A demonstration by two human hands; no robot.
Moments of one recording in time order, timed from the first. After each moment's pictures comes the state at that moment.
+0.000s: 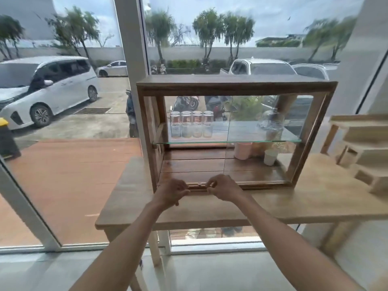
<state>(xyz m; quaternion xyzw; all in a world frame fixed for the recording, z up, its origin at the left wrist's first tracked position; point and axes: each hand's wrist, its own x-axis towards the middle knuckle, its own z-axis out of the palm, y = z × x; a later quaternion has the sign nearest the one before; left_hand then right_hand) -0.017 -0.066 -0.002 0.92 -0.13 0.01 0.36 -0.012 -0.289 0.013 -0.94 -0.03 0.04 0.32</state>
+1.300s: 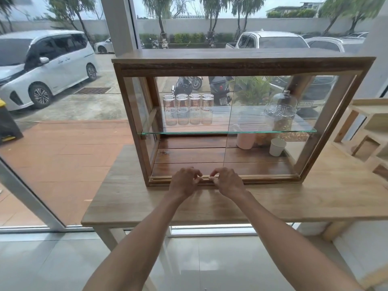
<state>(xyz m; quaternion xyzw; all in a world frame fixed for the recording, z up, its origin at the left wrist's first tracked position) 0.041 -0.141 -0.033 0.95 -0.13 0.11 0.25 0.041 -0.309 -0.036 -0.96 0.01 -0.04 0.26</state>
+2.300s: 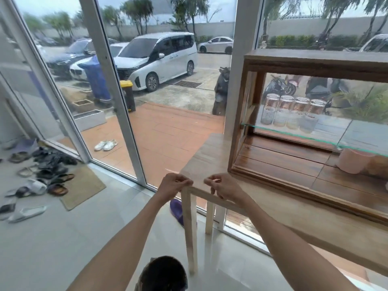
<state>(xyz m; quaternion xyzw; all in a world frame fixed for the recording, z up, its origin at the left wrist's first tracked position) -0.115 0.104 -0.047 0.85 0.14 0.10 0.50 -0.026 -0.102 -0.029 -0.81 -0.26 0.21 0.48</state>
